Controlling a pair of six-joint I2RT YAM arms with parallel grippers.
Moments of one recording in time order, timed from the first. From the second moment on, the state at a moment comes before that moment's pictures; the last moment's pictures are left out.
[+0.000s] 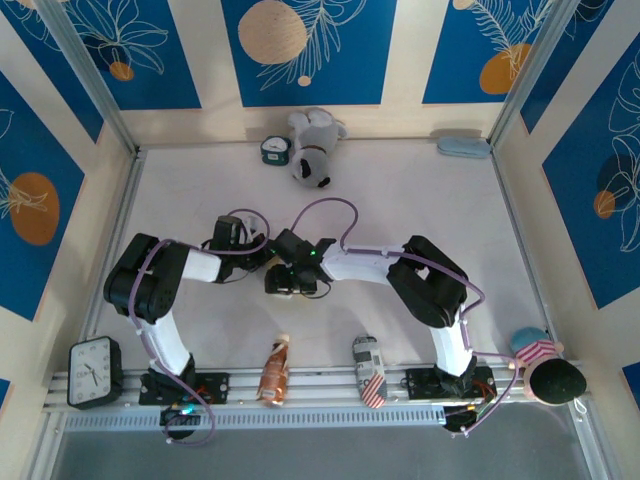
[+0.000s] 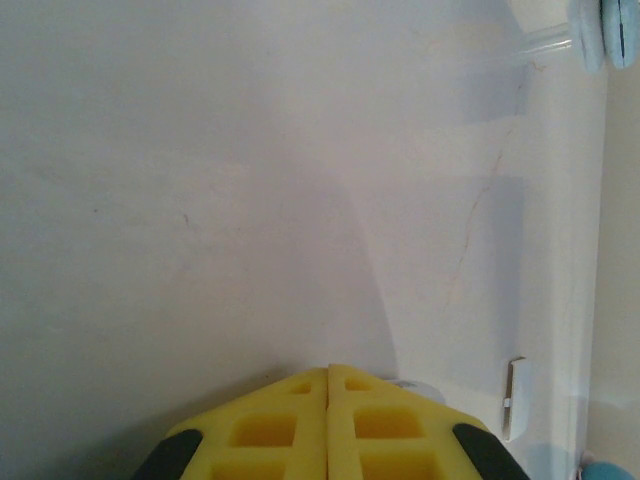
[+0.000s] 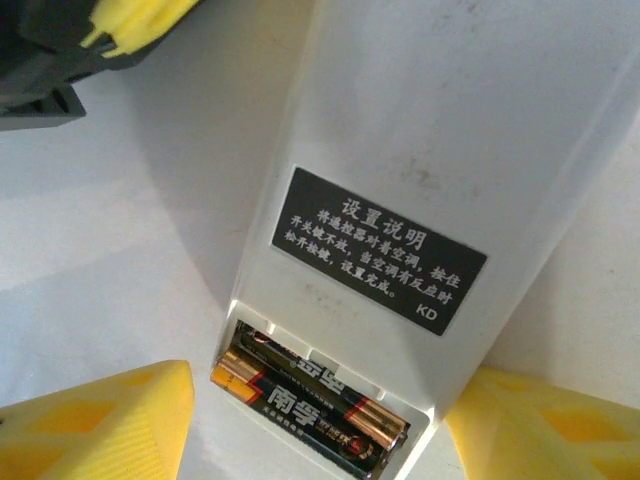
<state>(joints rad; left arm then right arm) -0.31 1.80 0.66 0.42 0.53 -0.84 0.96 1.98 1.29 -0.44 -0.13 0.88</state>
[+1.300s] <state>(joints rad) -0.31 1.80 0.66 0.42 0.54 -0.84 0.96 2.02 1.37 -0.54 -0.13 0.96</state>
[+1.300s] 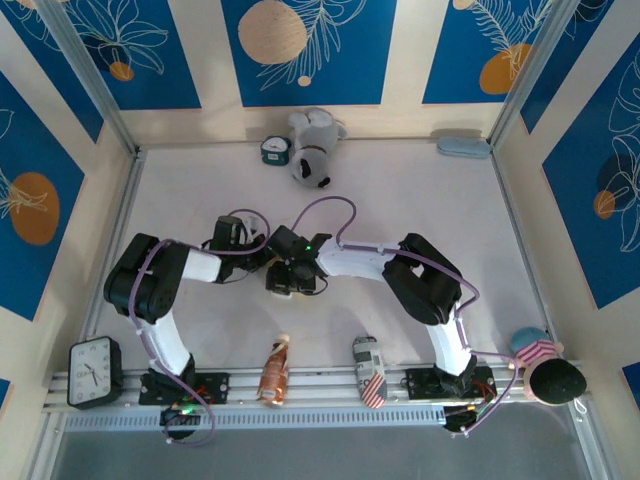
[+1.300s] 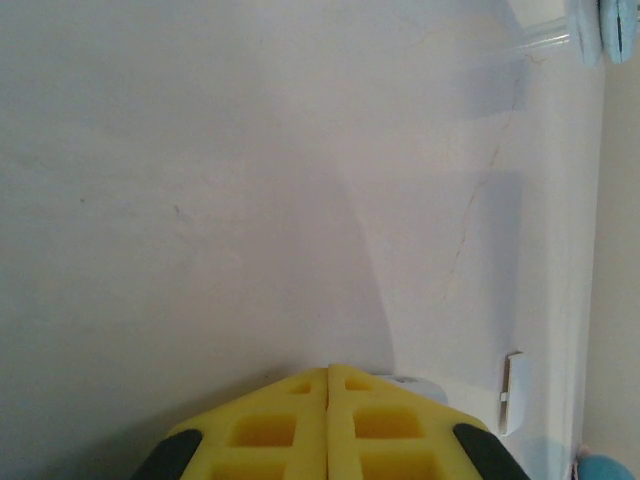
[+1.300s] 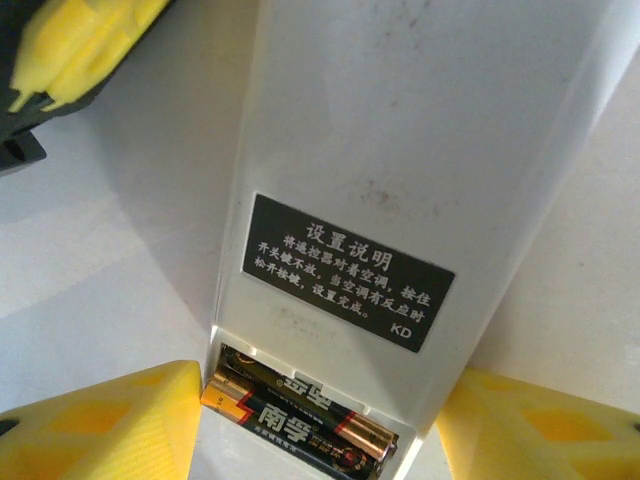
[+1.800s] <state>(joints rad) -0.31 1.80 0.66 0.42 0.54 -0.84 0.96 2.02 1.37 -0.55 -0.11 0.93</state>
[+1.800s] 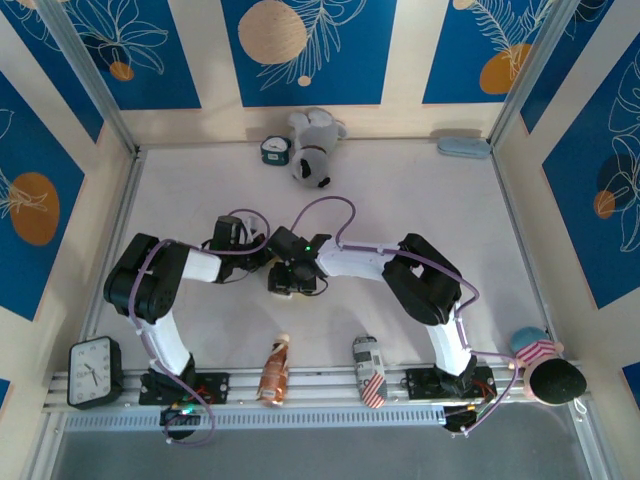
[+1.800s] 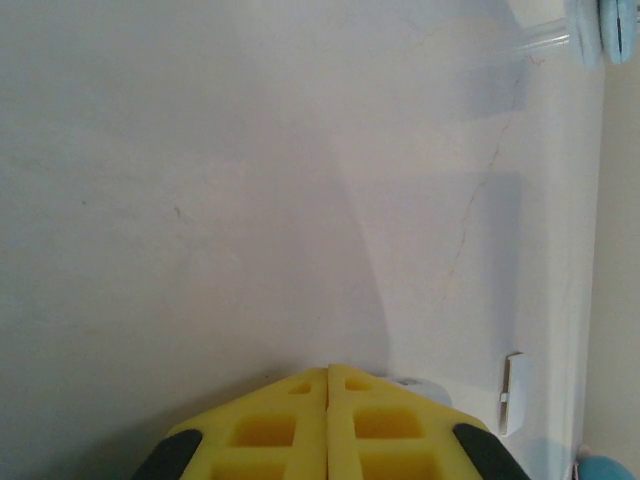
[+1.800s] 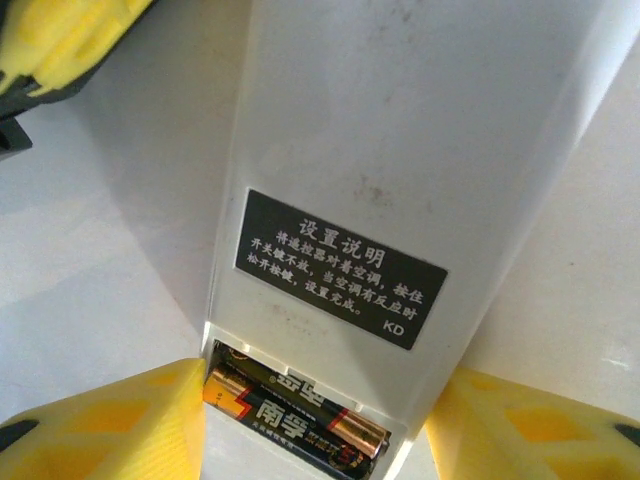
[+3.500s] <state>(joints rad) -0.37 1.33 0.38 0.18 0.50 -0.75 0.76 1.62 0.94 -0.48 0.03 0.76</state>
